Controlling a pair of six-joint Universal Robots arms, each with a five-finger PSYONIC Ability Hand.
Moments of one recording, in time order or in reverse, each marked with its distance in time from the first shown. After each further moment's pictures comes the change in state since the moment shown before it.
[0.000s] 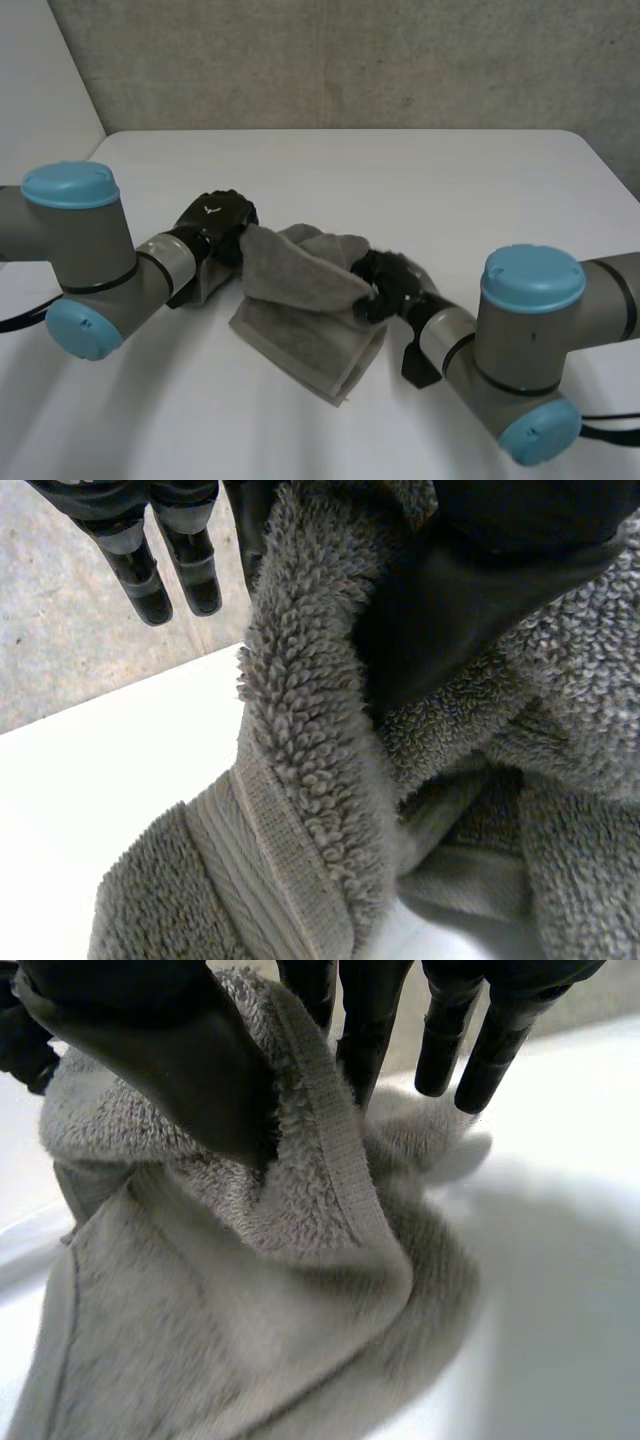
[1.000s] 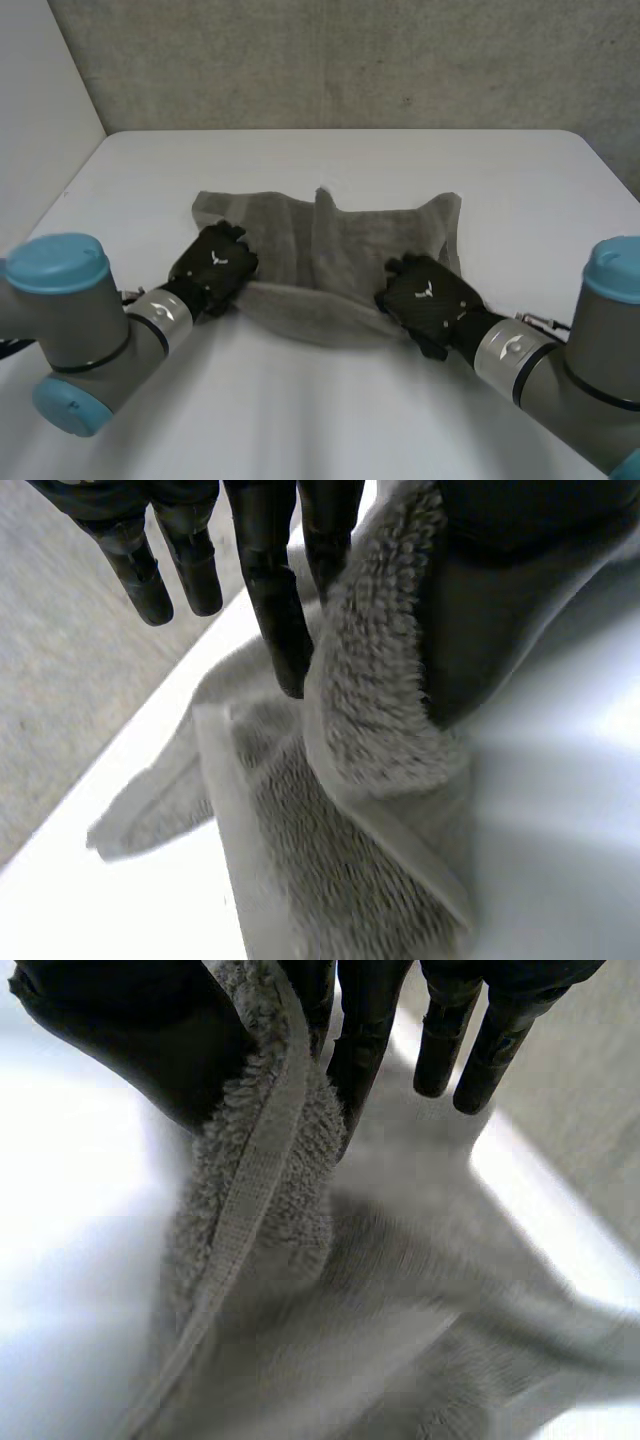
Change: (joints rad) left arm 0.002 0.109 -0.383 0.278 0.015 0.494; right arm -0.182 -0.225 0.225 0.102 -0.317 -1.130; left_hand -0.317 -0.332 0.000 0.000 -0.351; right_hand 0.013 0.015 0.000 0.000 0.017
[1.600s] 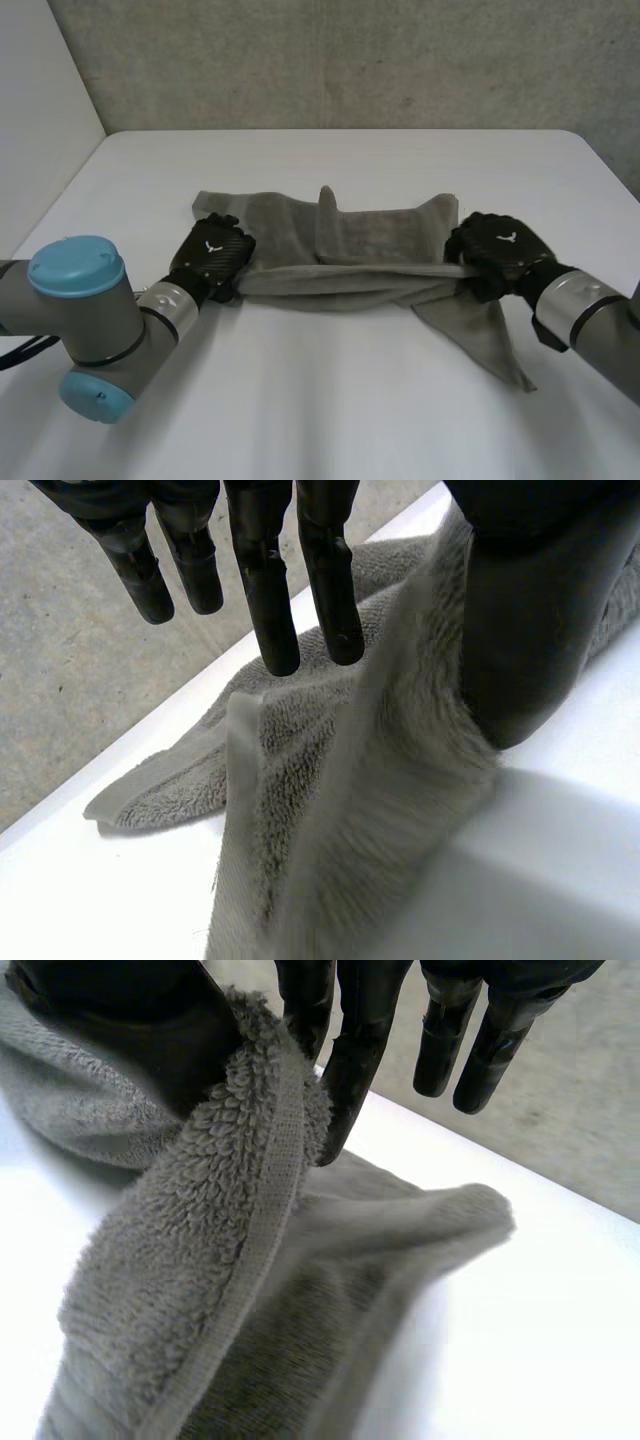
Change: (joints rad) left arm -0.011 -0.070 0.055 0.088 -0.070 -0.206; right arm -0.209 -0.038 -0.062 0.010 0.031 0.377; left_hand -0.278 -0.284 0.000 0.000 -0.303; right_hand 0.000 0.018 0.000 0.000 0.003
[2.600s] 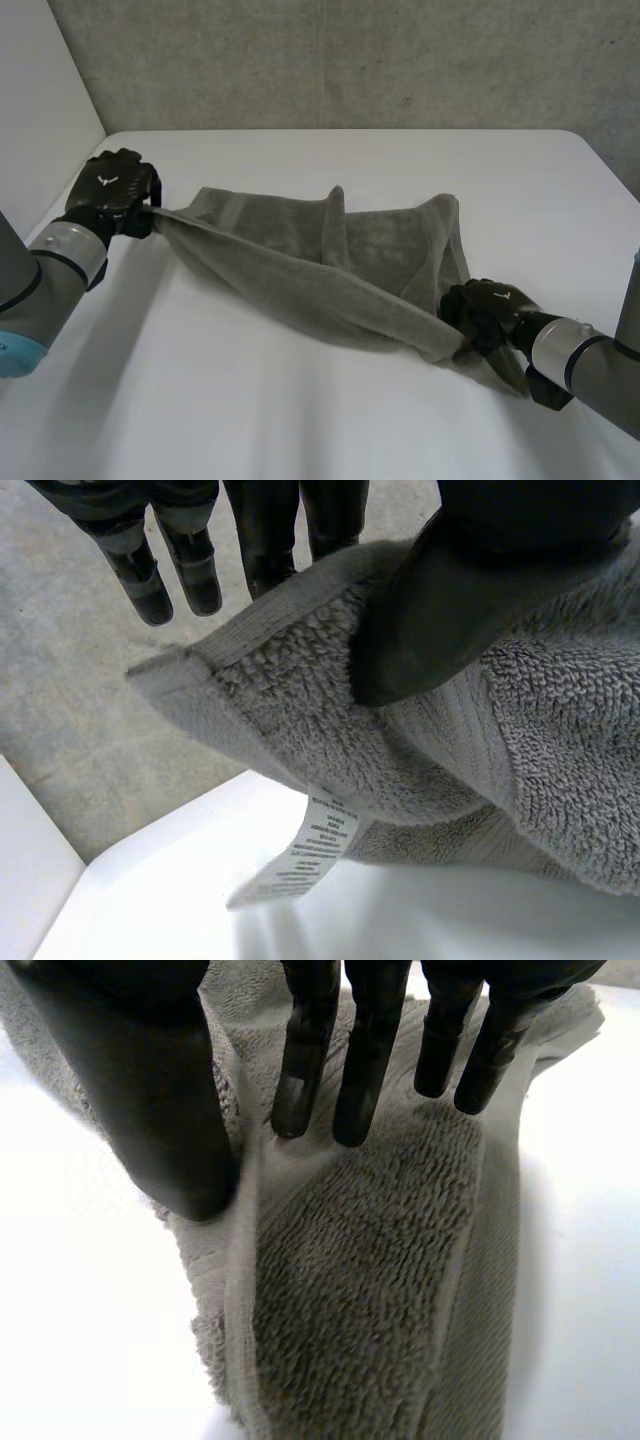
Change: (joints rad) left arm 0.228 0.243 -0.004 -0.089 0.001 -0.216; right arm -0.018 0.106 0.065 0.109 0.016 0.091; left_hand 0.598 0.648 0.000 0.000 0.660; right_hand -0.499 -0.480 0.000 0.000 -0.523
